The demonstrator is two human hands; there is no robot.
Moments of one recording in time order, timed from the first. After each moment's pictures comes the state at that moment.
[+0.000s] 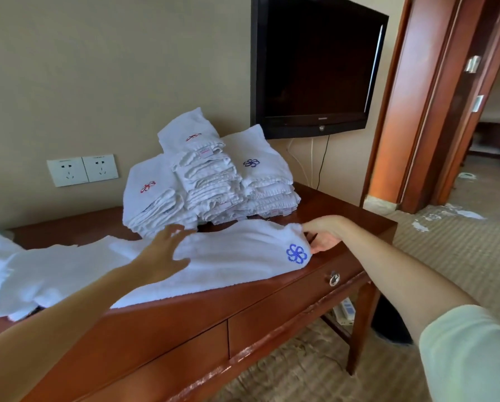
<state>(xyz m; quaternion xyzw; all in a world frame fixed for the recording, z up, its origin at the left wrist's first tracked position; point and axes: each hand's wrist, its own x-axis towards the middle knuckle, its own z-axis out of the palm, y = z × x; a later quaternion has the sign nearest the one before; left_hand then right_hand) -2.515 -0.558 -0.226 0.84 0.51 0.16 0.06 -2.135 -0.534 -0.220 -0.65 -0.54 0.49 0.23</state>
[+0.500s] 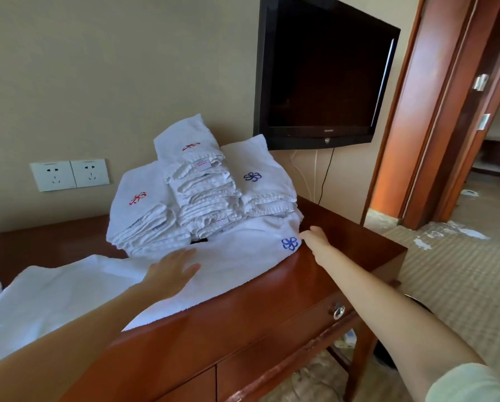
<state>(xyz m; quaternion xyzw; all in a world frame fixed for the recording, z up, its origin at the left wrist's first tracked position) -2.479 -0.495 -0.259 0.79 0.60 0.12 0.09 -2.143 -0.475 -0.233 -0.70 -0.37 0.37 0.48</state>
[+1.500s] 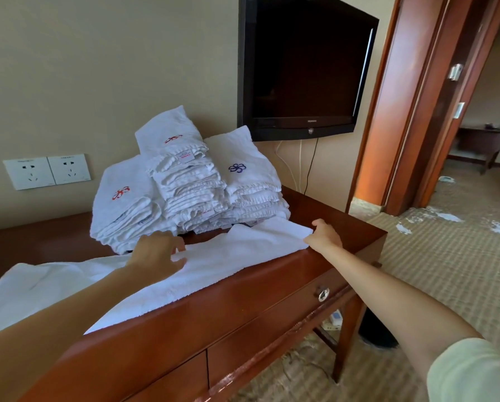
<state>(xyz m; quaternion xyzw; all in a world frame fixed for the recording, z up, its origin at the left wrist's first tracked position) -2.472 -0.511 -0.222 0.83 0.54 0.13 -0.08 -2.094 -0.502 -0.251 -0.82 -0.48 0.12 0.28</state>
